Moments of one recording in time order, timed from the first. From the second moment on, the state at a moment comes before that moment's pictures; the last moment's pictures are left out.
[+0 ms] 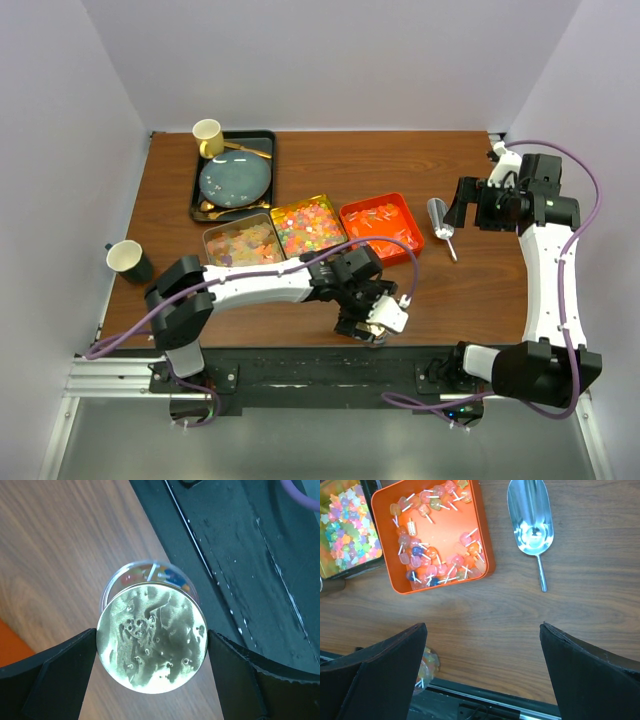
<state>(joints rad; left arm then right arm) -1.15 1.73 1.24 -0.49 0.46 0.76 -0.21 1.22 1.33 -1.01 -0.37 -0.05</state>
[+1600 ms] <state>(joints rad) -1.14 1.38 0.33 0.59 0.21 0.26 -0.21 1.09 1.23 -1.11 -0.59 -0.52</state>
